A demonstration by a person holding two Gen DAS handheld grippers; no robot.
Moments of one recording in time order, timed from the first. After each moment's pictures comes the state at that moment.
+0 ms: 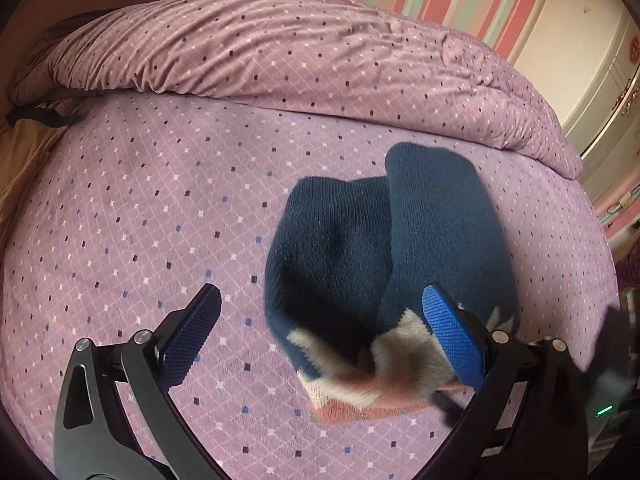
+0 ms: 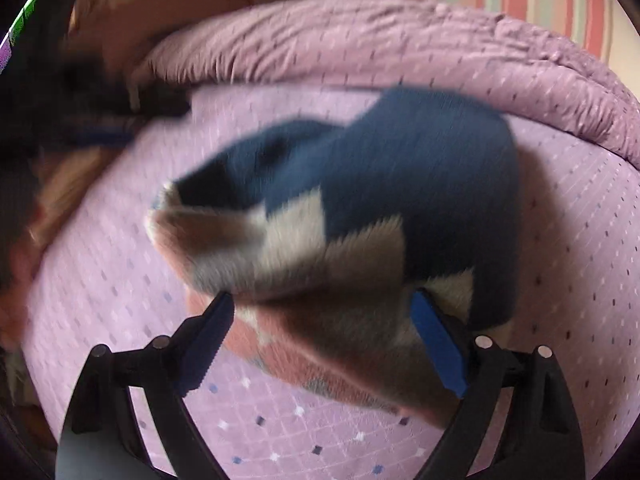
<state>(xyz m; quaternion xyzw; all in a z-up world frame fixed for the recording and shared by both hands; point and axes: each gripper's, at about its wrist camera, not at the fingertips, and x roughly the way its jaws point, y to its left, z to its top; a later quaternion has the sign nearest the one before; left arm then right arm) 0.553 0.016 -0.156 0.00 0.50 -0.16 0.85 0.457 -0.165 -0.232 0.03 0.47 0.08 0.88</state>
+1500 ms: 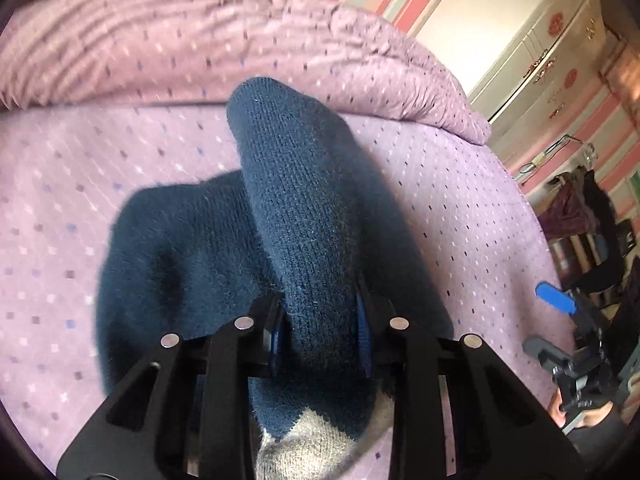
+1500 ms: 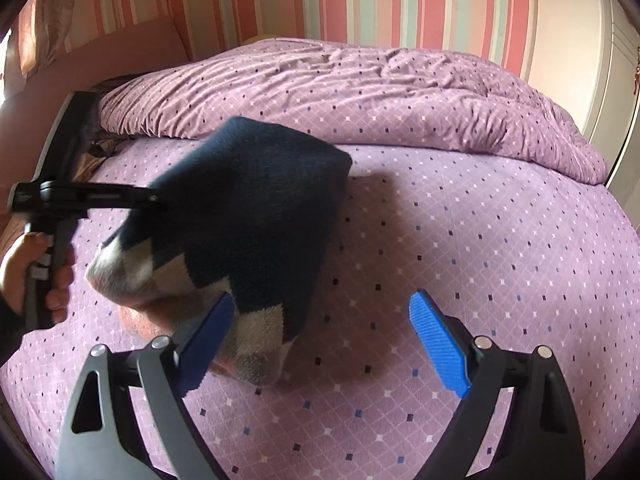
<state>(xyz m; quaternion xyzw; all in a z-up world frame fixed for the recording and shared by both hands) 0.566 -0.053 -0.183 -0.03 0.49 -0.35 0.80 0.403 -0.280 -0.157 0.03 0.40 -0.03 0.92</state>
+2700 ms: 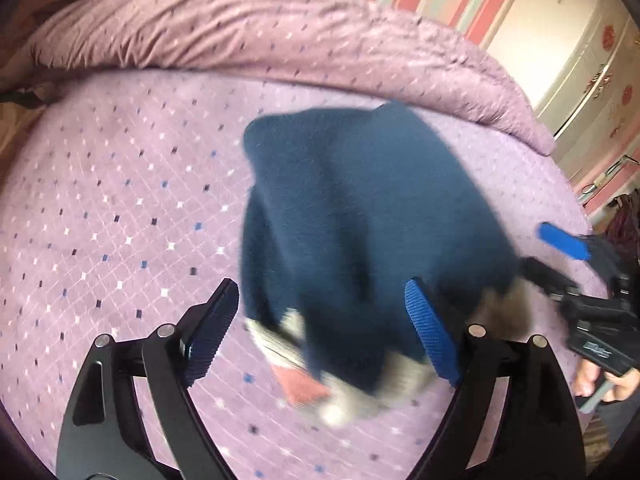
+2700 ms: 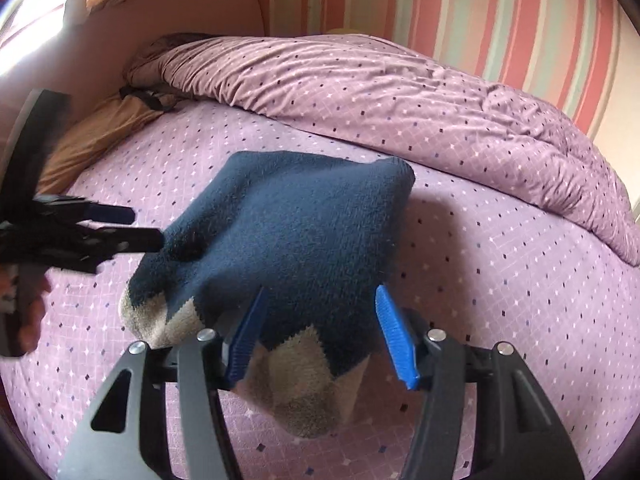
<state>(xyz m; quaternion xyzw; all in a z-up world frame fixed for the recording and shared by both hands) 0.506 0.046 -0.185 -0.01 0.49 -0.22 0.85 0.442 -0.180 -0.166 -0.05 0.40 0.06 0.91</state>
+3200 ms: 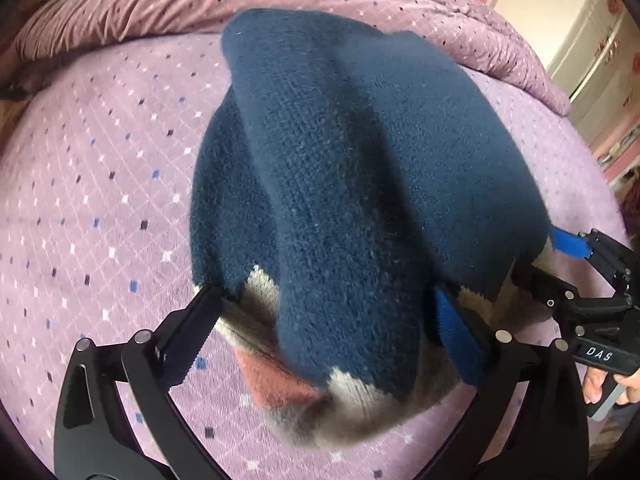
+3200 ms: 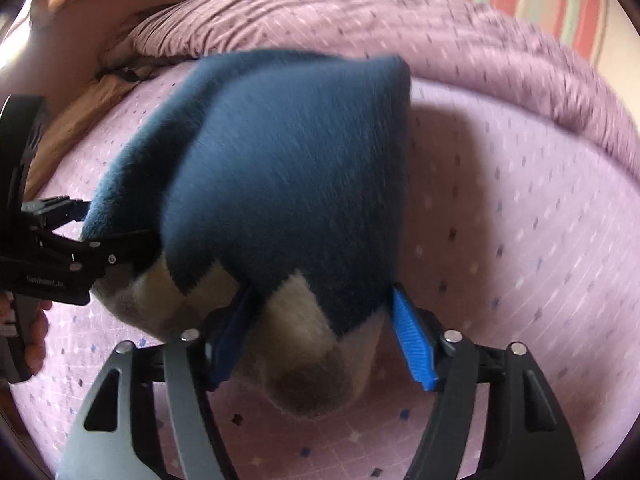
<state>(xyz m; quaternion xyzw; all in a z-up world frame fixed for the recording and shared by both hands) 0.500 0.016 -0.260 0.04 0.52 -0.20 0.83 0.434 -0.214 -0.255 0.02 0.48 0.05 0.87</state>
